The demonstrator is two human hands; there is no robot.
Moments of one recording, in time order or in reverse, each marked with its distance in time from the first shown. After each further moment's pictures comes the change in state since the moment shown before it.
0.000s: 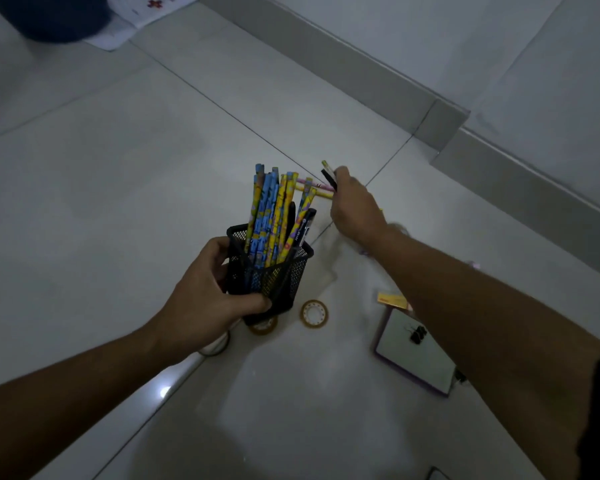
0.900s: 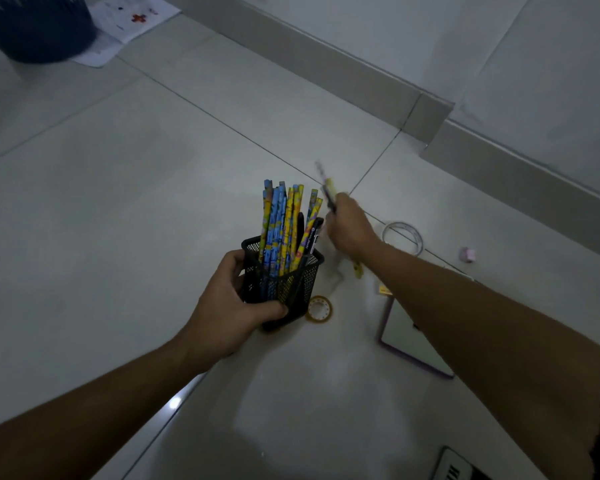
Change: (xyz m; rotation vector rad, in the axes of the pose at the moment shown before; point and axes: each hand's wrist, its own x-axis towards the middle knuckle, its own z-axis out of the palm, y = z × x) left_hand -0.003 -0.009 0.012 0.002 -0.025 -0.028; right_hand -0.029 0.003 0.017 0.166 -0.028 0.178
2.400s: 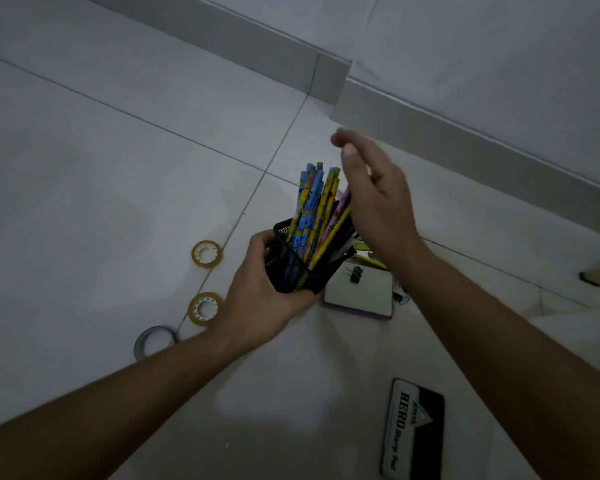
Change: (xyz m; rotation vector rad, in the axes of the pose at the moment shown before) left_hand 0.009 -0.004 0.096 0.097 -0.256 0.185; right_hand -0.134 -0.022 -0.118 0.480 0.488 -0.024
